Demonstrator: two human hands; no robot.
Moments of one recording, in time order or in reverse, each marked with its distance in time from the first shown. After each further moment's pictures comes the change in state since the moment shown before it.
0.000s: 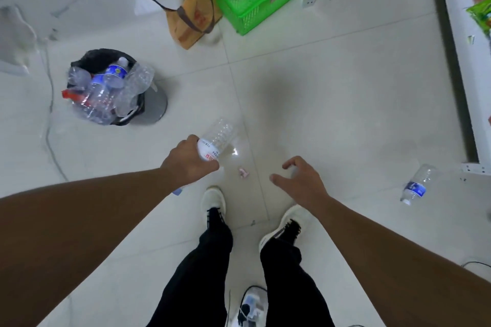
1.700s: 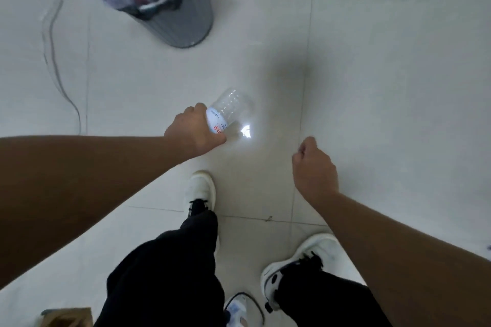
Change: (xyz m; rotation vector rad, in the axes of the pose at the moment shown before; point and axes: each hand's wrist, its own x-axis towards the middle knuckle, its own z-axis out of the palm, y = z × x) left_hand 0.108 -0.167 0.136 -0.018 0.150 -0.214; right_hand 0.142 0.073 0.207 -0.520 0.114 -0.254
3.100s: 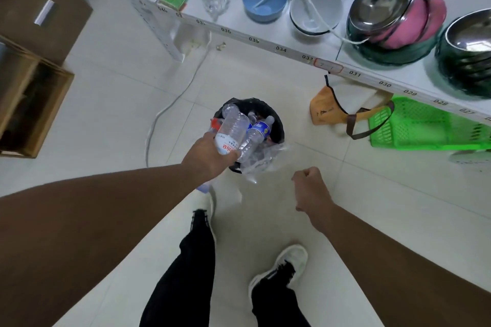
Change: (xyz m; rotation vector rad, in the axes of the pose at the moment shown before) left_hand 0.048 -0.029 -0.378 -0.503 0.210 -0.152; right_hand 0.095 -0.396 -0.265 0.501 -0.293 0.121
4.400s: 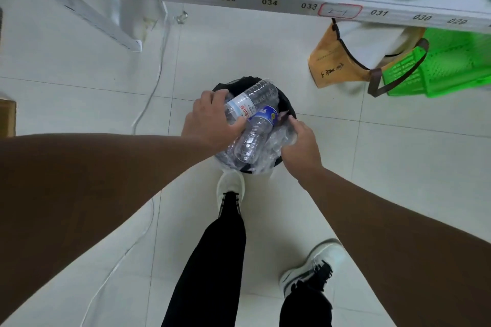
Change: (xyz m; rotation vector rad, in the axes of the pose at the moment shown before) left_hand 0.147 0.022 0.006 0.377 0.015 0.430; right_hand 0.114 -0.032 0.097 0.018 0.135 -0.149
